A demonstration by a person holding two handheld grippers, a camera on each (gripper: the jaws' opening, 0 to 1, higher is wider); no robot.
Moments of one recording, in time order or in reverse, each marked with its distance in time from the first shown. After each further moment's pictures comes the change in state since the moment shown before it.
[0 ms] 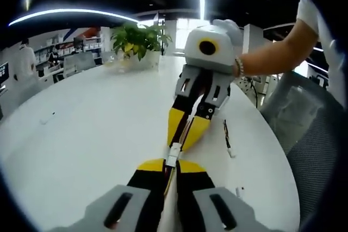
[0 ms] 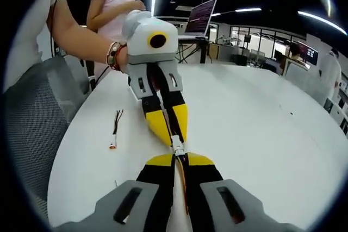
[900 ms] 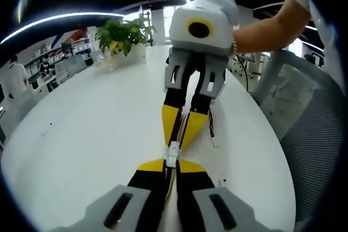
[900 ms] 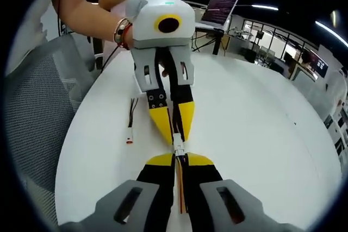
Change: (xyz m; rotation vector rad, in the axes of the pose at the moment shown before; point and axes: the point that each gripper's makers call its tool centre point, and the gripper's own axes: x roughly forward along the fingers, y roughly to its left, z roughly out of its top) left arm -0.012 -0.027 0.000 0.116 0.083 -0.013; right arm -0.006 0.027 0.005 -0.115 0.114 0.013
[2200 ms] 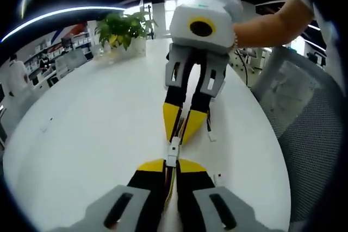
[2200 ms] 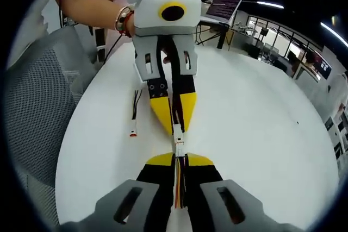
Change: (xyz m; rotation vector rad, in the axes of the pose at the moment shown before) left arm -0.005 -0.009 -0.008 0.018 0.078 0.005; right arm 0.005 0.012 -0.009 -0.042 0.091 0.013
